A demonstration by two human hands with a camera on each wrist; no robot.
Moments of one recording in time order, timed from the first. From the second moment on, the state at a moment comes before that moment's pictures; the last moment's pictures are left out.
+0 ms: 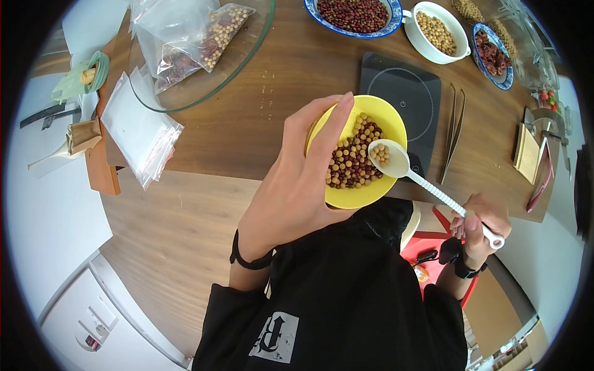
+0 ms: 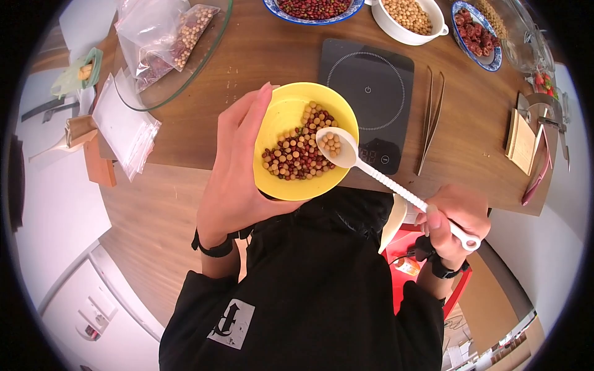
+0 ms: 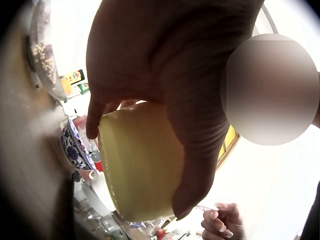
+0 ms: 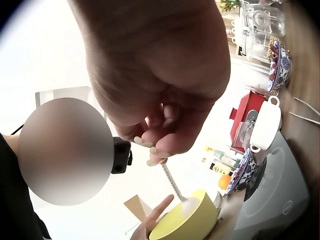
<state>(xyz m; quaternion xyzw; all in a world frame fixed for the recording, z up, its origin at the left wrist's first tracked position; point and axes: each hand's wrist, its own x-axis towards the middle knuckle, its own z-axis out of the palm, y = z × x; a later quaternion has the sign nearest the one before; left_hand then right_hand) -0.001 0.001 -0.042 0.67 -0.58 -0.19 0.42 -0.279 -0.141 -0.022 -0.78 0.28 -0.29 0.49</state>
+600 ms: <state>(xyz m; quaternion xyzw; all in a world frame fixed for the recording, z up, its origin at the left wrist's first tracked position) -0.007 0.000 -0.042 0.68 -0.57 -0.18 0.43 -0.252 -0.100 -0.014 -0.82 0.31 -0.30 0.39</state>
